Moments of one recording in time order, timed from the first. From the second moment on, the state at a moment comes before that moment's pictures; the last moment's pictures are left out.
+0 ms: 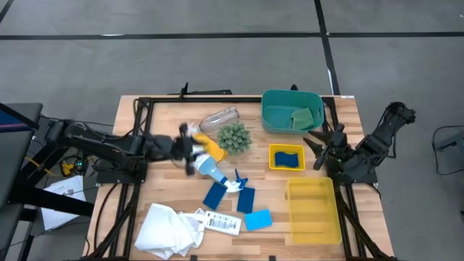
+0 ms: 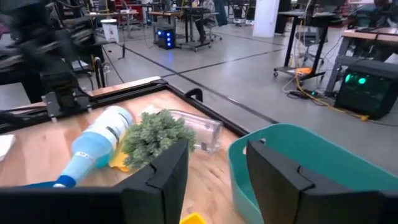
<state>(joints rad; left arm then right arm) -0.16 1.01 0.68 0.00 -0.42 0.12 0.75 0.58 0.65 -0.75 1.33 0.67</state>
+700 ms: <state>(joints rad) -0.60 1.32 0.68 0.03 -0.36 -0.10 0.74 0.53 0.65 -0.66 1.25 0.51</state>
